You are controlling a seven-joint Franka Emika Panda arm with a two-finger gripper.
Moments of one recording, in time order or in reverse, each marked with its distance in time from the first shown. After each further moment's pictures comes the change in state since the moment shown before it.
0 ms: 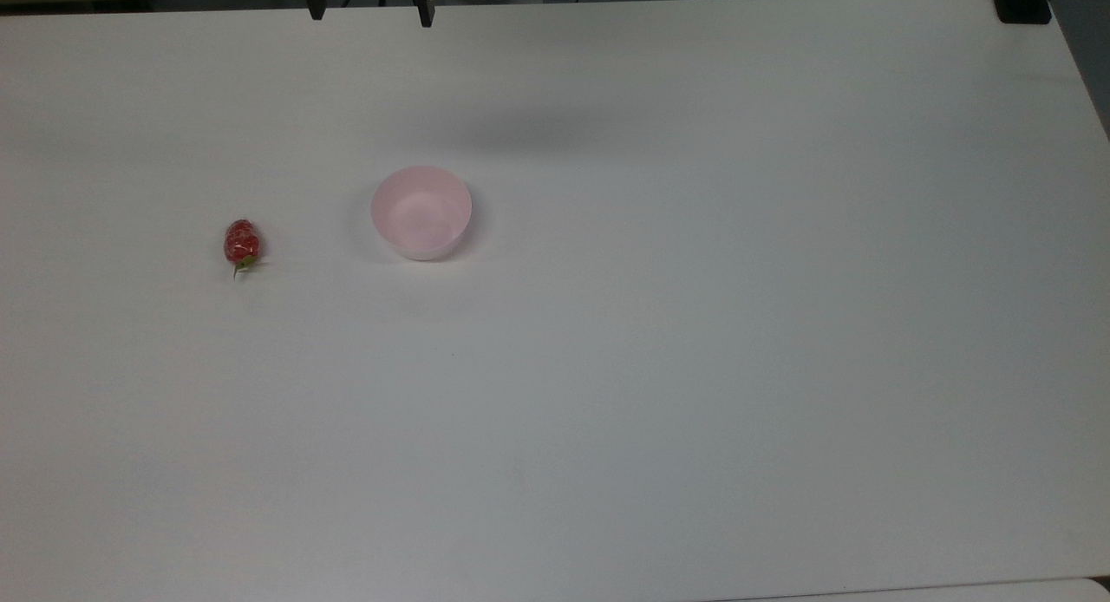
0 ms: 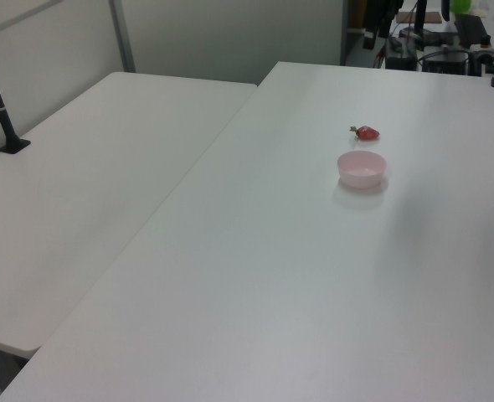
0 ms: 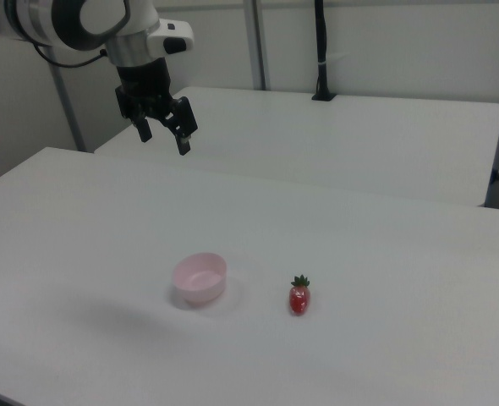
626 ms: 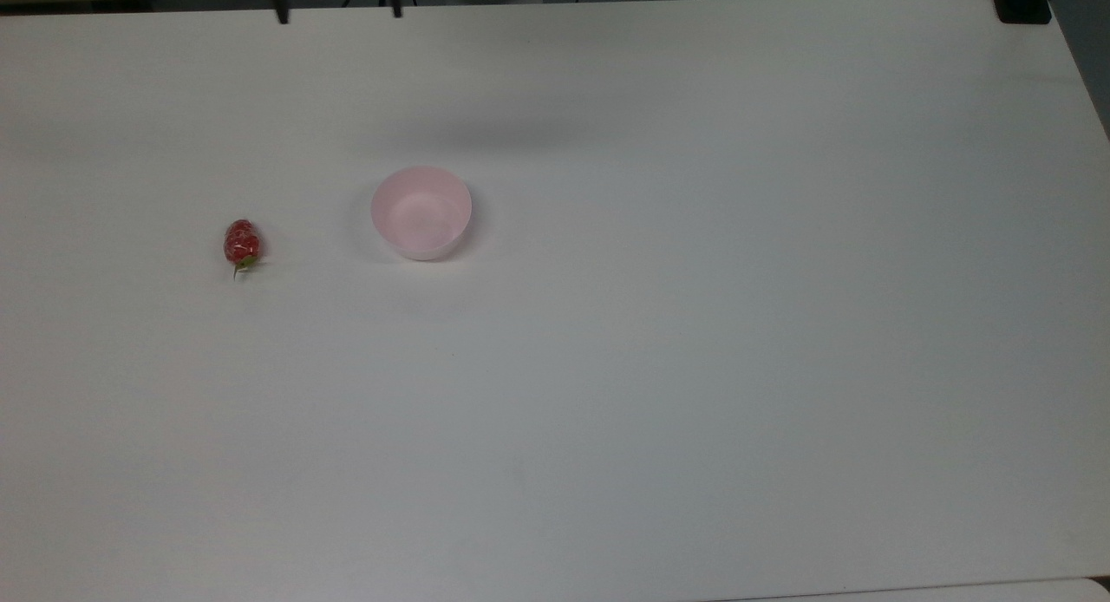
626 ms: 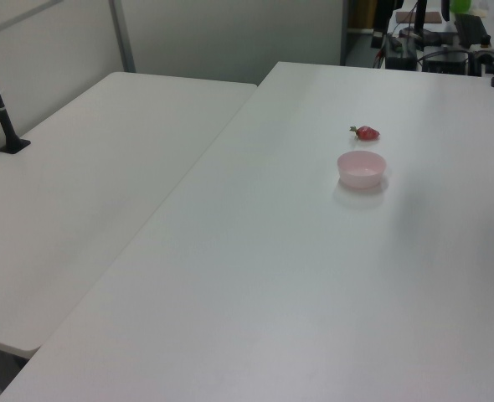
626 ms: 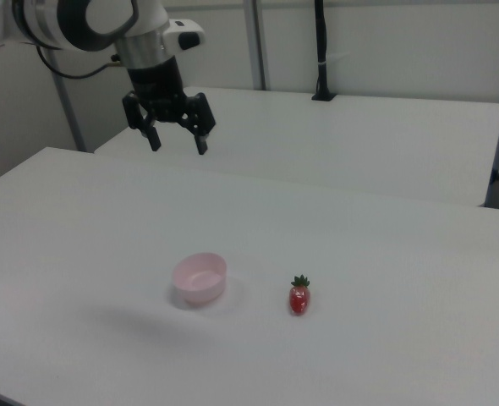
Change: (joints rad) arm -0.029 0.000 -0.008 -0.001 -0.051 0.000 -0.278
